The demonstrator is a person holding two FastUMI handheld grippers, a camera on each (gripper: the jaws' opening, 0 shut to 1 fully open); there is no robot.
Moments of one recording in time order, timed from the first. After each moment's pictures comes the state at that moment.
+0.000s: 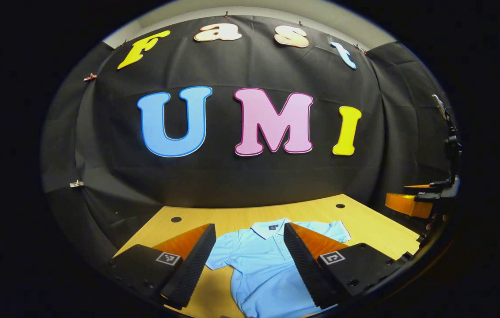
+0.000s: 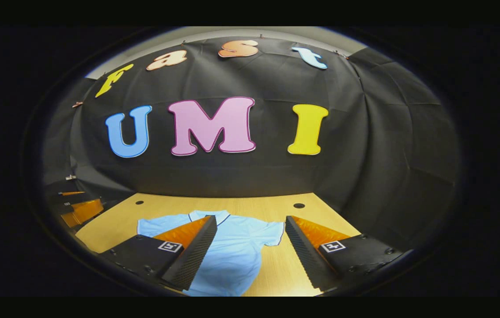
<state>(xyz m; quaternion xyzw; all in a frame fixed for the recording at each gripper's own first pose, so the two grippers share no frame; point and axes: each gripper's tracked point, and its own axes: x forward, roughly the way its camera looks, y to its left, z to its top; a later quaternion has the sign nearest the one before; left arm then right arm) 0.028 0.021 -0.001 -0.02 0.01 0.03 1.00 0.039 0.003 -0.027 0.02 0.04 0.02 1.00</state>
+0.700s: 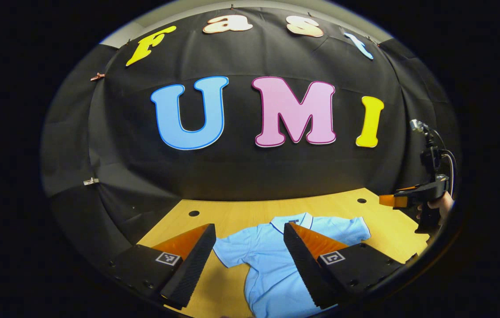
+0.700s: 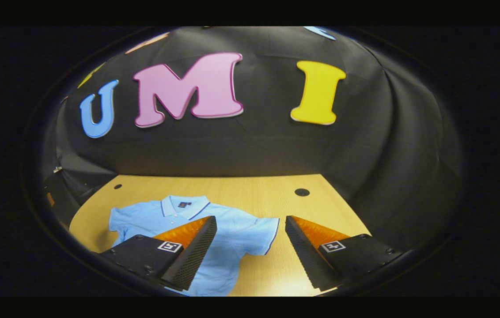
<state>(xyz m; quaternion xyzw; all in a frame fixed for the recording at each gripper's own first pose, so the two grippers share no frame) 0.046 0.048 -0.012 -0.02 0.06 0.10 0.99 0.215 -0.047 -0.117 0.01 0.19 0.02 0.98</state>
